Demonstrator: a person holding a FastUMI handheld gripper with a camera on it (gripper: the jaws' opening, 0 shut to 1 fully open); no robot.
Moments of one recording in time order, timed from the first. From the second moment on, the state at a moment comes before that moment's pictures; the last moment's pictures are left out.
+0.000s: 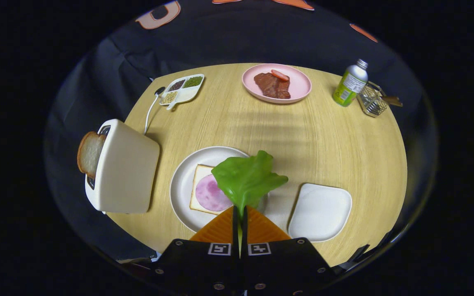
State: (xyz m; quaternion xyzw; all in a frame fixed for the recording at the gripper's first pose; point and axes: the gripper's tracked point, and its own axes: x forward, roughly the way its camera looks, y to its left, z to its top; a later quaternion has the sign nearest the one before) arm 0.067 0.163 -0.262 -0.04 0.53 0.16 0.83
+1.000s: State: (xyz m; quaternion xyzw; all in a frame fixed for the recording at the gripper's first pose) arm 0.073 0.197 -0.313 -0.07 0.56 0.15 0.81
